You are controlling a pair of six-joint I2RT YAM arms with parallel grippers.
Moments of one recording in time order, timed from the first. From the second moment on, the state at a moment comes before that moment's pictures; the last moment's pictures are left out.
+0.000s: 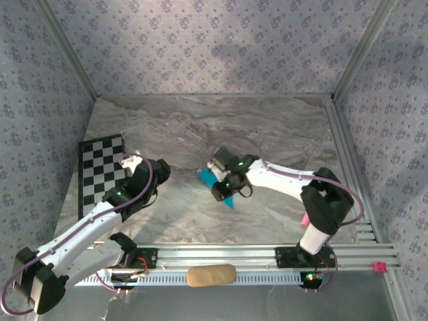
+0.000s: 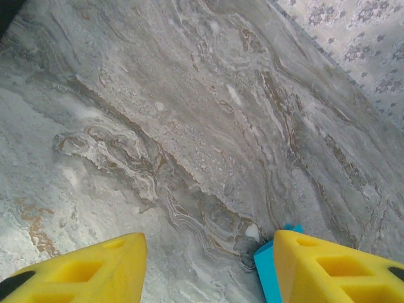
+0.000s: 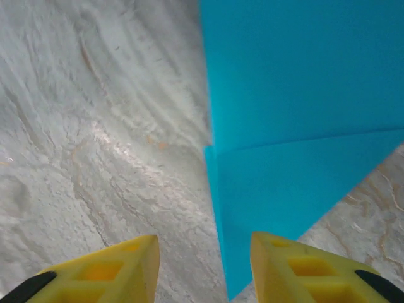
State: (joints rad) left arm -0.65 0.88 0.61 -0.41 -0.44 -1.07; right arm 0.81 1.65 1.09 -0.66 -0.18 0.22
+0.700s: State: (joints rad) left arm -0.63 1.28 0.68 -0.21 0.03 -0.96; right arm 0.61 1.83 1.01 -0.43 -0.54 0.50
